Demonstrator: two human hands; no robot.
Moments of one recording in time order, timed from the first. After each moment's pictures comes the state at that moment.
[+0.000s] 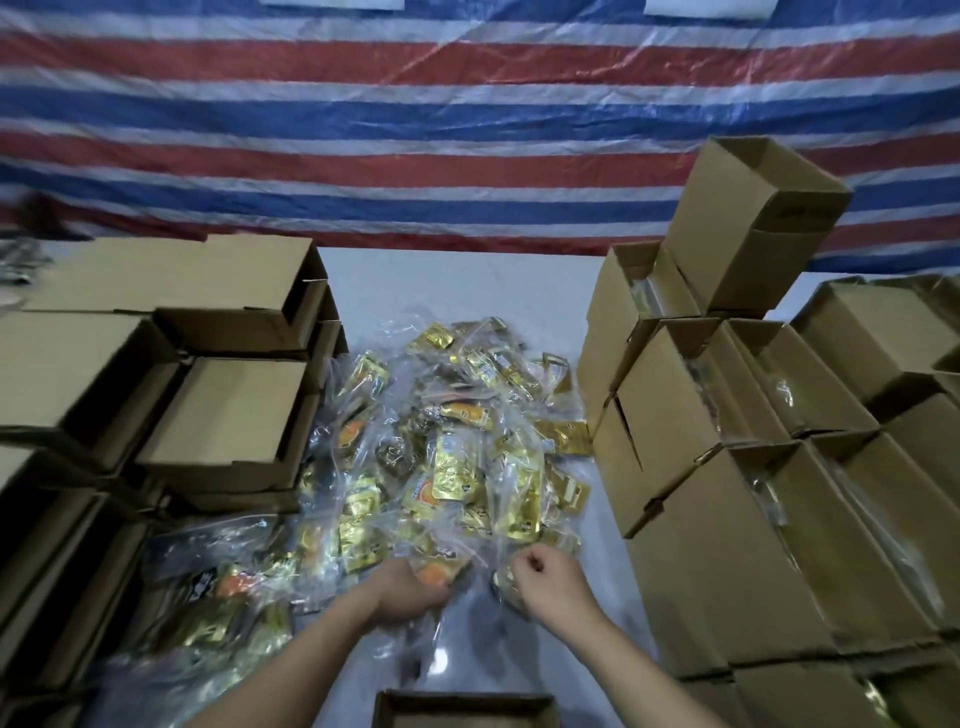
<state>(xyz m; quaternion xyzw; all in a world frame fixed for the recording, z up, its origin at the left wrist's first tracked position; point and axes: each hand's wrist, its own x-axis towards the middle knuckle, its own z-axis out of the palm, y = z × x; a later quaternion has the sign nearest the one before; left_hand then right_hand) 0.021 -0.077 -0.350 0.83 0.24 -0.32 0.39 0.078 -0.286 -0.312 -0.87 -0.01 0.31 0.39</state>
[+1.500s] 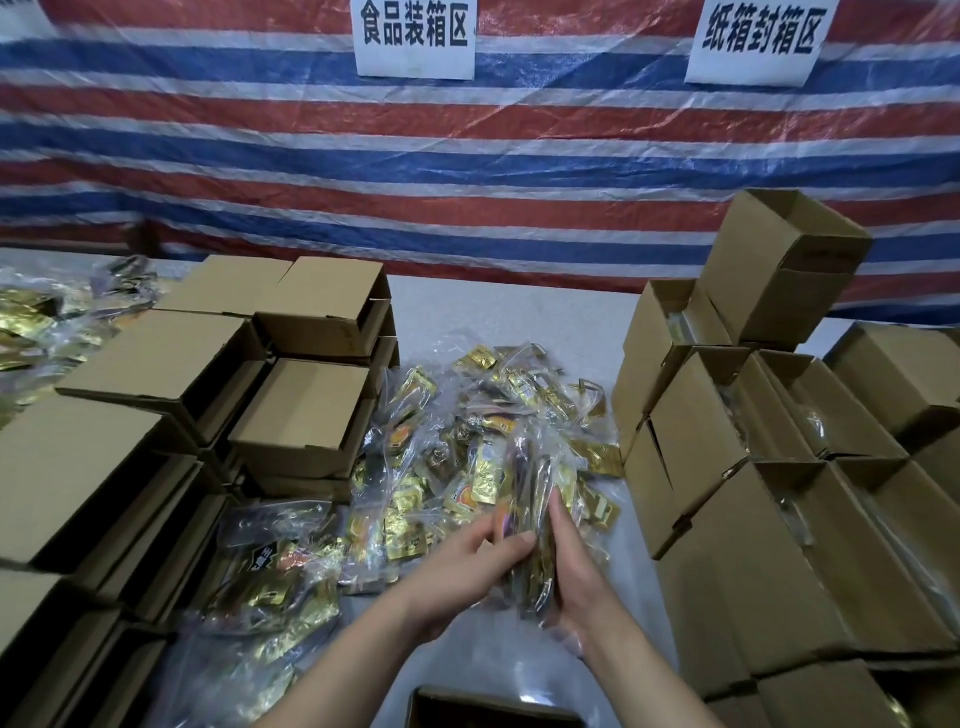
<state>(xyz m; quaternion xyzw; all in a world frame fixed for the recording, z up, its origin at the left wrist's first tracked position) -0.028 -0.132 -0.204 0.64 0.17 -0.13 0.74 0.038 -0.251 -0.230 -0.45 0.06 0.43 0.78</state>
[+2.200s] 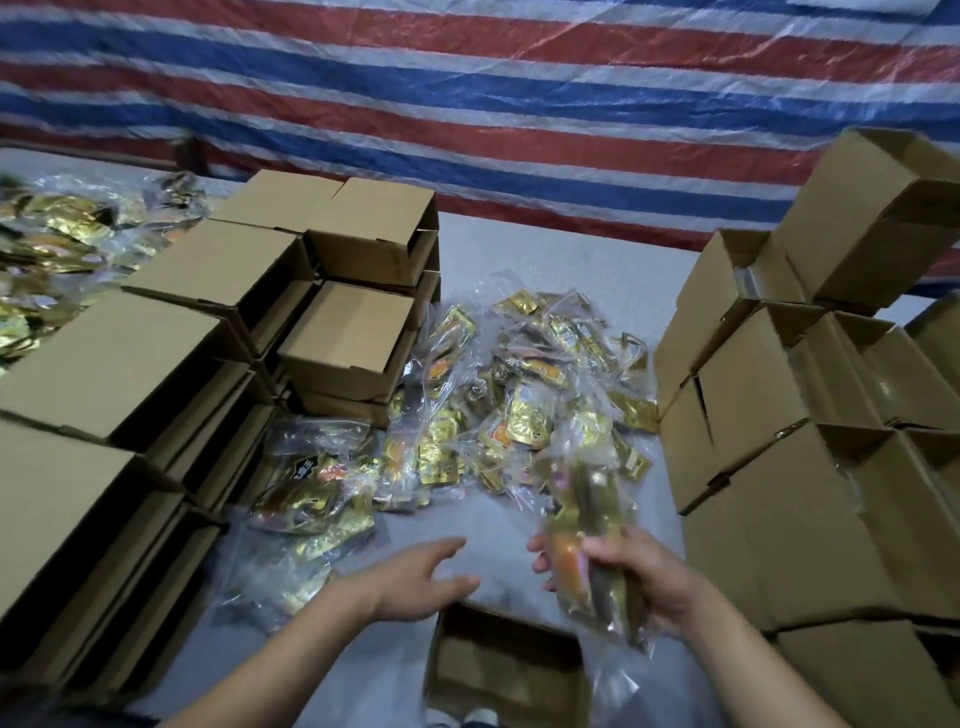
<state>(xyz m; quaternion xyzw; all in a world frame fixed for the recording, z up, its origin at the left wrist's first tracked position) -0.112 -0.076 -0.300 0.84 0.15 -0.30 0.42 0.026 -0.313 -0.236 -0.55 -0.13 0.54 0.62</state>
